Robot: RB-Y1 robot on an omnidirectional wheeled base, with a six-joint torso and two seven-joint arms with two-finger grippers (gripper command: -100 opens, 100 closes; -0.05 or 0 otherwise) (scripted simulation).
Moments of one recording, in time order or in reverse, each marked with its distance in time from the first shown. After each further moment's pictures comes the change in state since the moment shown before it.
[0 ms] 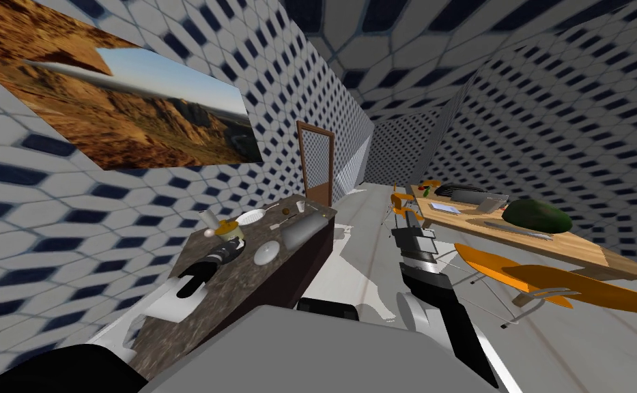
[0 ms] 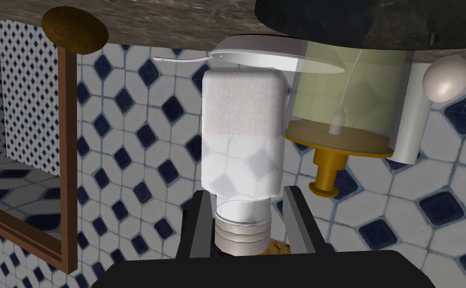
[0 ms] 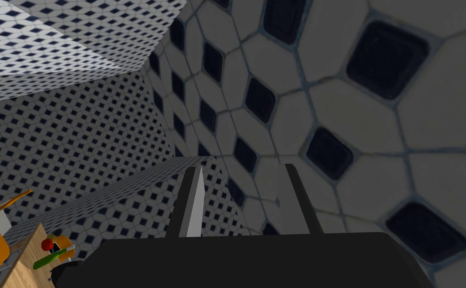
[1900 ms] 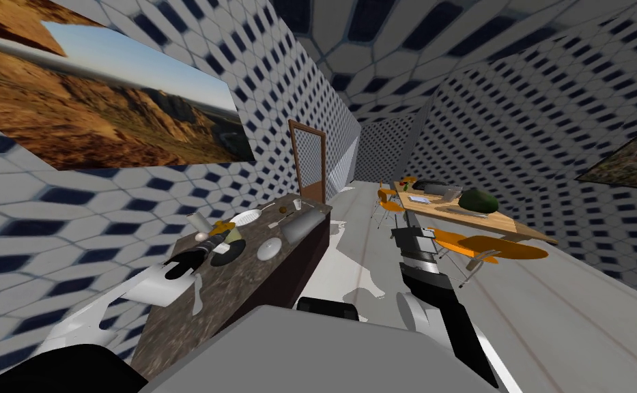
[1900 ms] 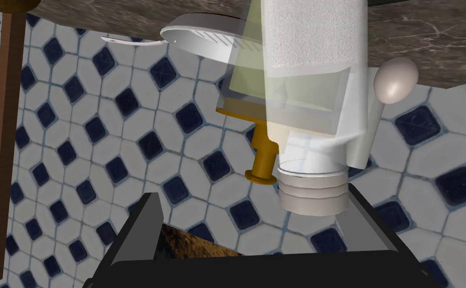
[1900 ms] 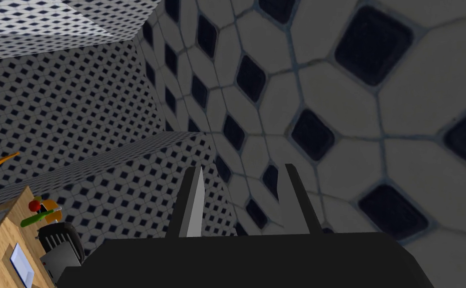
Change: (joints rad) left arm 0.001 0.168 0.082 0.029 0.207 0.190 0.102; right arm 0.000 0.000 0.000 0.000 0.000 0.000 0.000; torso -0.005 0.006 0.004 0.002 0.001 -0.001
